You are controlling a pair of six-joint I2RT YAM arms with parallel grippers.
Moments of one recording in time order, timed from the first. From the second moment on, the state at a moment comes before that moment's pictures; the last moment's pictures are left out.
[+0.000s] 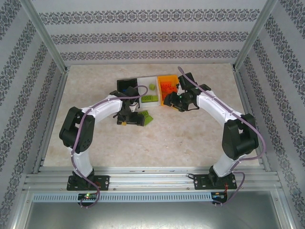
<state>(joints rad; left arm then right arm) -0.47 1.87 1.34 -0.93 0.19 -0.36 0.37 1.67 1.30 -0.70 -0.36 0.68</state>
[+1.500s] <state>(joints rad) -0.44 2.11 1.57 -0.95 0.16 -0.27 0.38 1.52 1.10 -0.61 -0.37 0.71</state>
